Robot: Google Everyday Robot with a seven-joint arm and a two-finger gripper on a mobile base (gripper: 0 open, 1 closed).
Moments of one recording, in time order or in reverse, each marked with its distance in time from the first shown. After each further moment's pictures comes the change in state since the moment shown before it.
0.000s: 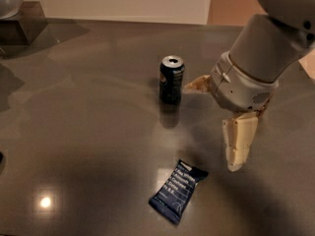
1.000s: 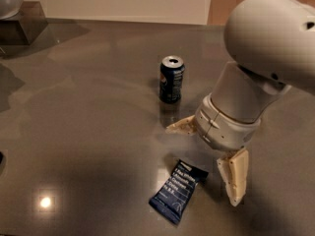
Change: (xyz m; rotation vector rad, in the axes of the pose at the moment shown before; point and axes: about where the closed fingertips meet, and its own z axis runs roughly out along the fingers) arm -0.020 0.047 0.053 -0.128 -0.025 -0.249
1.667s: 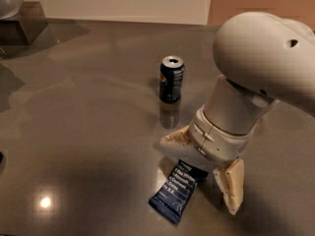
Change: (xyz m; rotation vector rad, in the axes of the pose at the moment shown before) arm -0.010 0.008 0.019 -0.034 0.004 -0.074
